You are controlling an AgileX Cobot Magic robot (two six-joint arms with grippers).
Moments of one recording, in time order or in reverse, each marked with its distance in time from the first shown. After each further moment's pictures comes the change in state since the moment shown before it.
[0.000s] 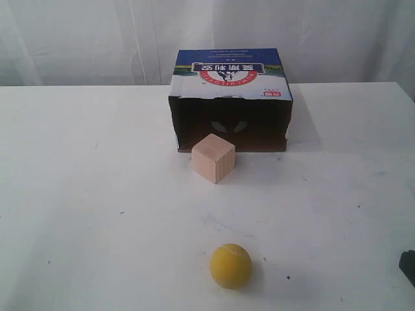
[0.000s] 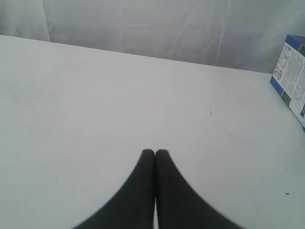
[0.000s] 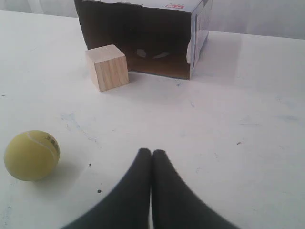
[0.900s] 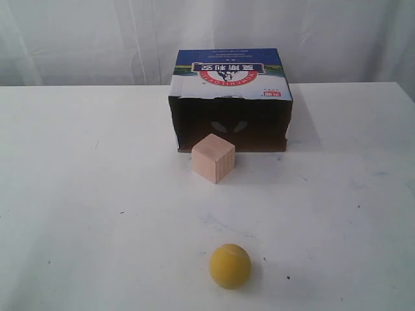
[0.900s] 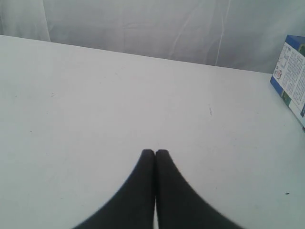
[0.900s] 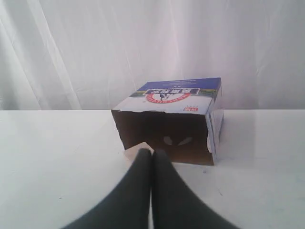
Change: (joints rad) left arm 0.000 0.000 0.000 0.000 0.000 0.000; right arm 0.000 -0.003 -0.314 0.060 0.064 0.106
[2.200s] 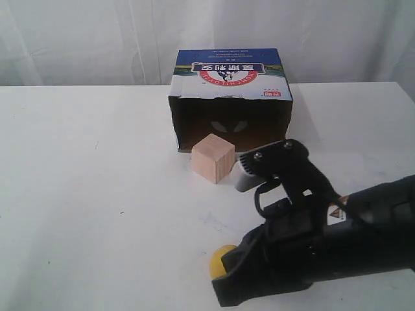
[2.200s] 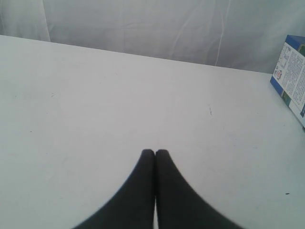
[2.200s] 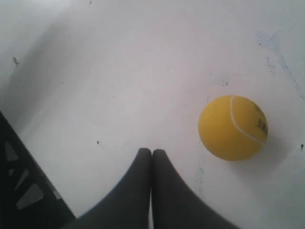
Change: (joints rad) left arm 0.000 0.000 0.000 0.000 0.000 0.000; right arm 0.403 1.185 -0.317 0.502 0.068 -0.451
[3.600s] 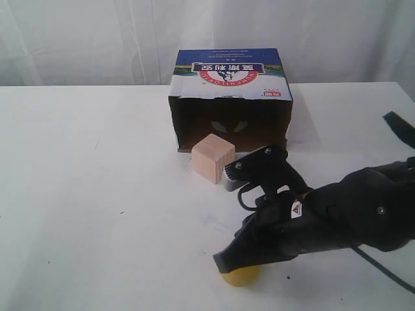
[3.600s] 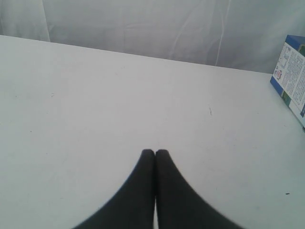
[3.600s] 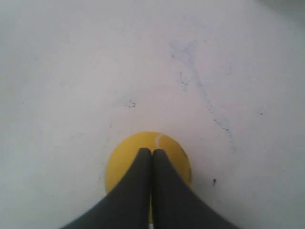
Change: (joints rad) left arm 0.000 0.000 0.000 0.000 0.000 0.000; right arm -0.064 0.259 -0.006 -0.249 -0.248 0.099
